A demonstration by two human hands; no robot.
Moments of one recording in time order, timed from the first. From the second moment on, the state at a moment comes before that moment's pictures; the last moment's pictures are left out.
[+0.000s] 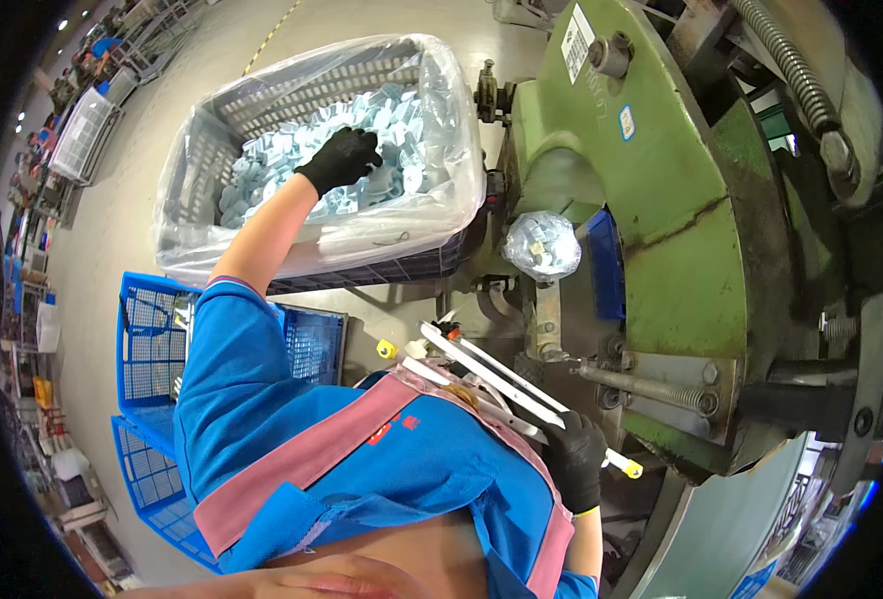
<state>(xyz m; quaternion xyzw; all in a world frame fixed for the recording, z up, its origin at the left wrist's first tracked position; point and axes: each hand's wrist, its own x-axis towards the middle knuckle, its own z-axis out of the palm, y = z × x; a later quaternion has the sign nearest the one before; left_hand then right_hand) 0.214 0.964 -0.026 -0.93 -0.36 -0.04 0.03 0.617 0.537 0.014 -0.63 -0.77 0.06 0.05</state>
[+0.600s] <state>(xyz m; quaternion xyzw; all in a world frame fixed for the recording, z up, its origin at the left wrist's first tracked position) 0.220 0.982 -0.012 -0.90 -0.41 -0.13 0.02 0.598 0.526 -0.028 -0.66 -0.74 0.05 0.07</state>
